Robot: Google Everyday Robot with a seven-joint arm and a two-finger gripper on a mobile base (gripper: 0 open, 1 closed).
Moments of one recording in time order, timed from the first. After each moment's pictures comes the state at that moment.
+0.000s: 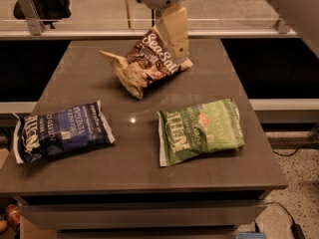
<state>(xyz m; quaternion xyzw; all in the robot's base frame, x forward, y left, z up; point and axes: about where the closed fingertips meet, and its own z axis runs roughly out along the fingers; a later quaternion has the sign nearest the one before) 0.560 0.000 1.023 -0.86 0.46 -0.16 0.15</state>
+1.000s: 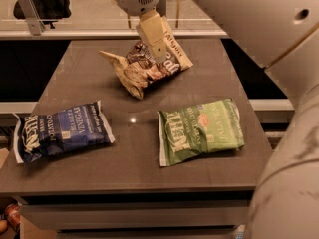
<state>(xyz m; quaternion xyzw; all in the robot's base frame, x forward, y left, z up) 0.613 0.038 0.988 -0.86 0.47 -0.16 0.11</state>
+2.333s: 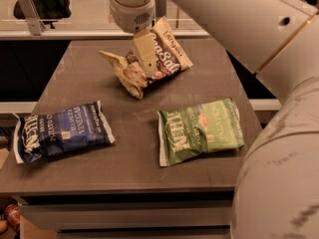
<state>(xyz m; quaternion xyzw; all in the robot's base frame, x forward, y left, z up) 0.626 0.060 0.941 -0.87 0.47 -0.10 0.13</state>
